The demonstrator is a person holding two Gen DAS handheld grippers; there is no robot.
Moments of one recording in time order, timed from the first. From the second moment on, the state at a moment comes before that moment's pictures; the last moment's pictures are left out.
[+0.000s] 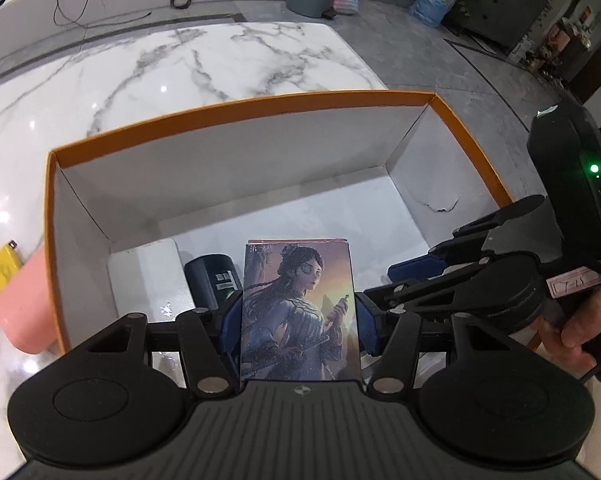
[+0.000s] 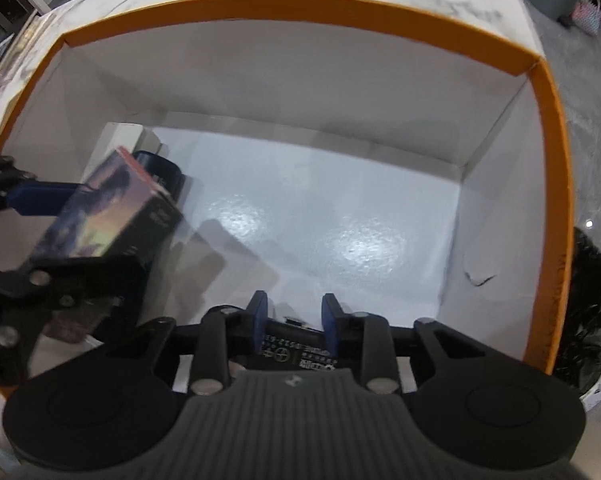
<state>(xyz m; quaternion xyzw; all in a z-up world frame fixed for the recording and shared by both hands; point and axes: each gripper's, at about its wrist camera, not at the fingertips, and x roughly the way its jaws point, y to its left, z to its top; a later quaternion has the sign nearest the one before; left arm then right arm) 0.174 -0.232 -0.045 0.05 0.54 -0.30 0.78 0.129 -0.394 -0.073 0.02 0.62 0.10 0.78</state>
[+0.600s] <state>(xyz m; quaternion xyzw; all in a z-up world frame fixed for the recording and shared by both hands) 0.171 -0.240 -0.056 0.01 0.57 -0.26 0.78 0.121 -0.395 -0.077 0.03 0.65 0.09 0.76</state>
